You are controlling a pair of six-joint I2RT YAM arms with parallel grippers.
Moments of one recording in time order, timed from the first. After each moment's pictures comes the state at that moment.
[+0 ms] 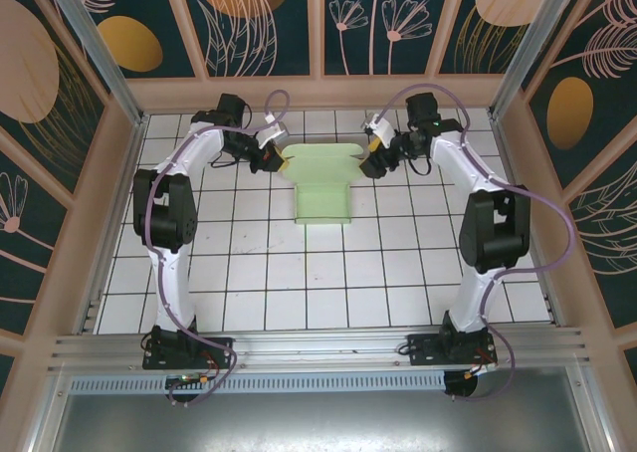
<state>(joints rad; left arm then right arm) -0.20 2.16 1.86 -0.92 0.85 0.79 0.22 1.89 1.60 -0.73 -0.68 -0.73</state>
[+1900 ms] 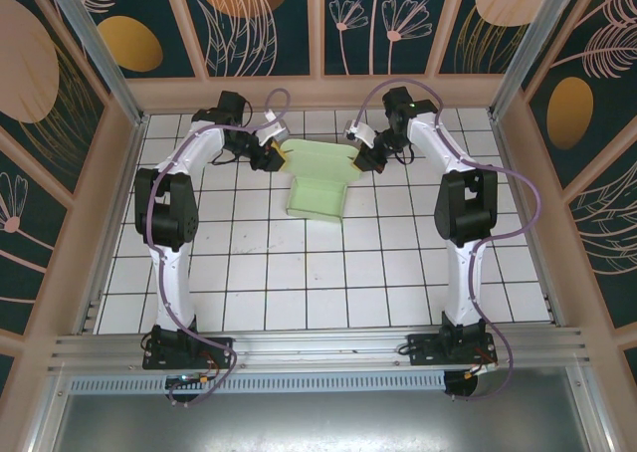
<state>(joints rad) -0.20 2.19 1.88 -0.87 0.79 0.75 0.27 2.18 1.98 -1.09 -0.65 -0.93</state>
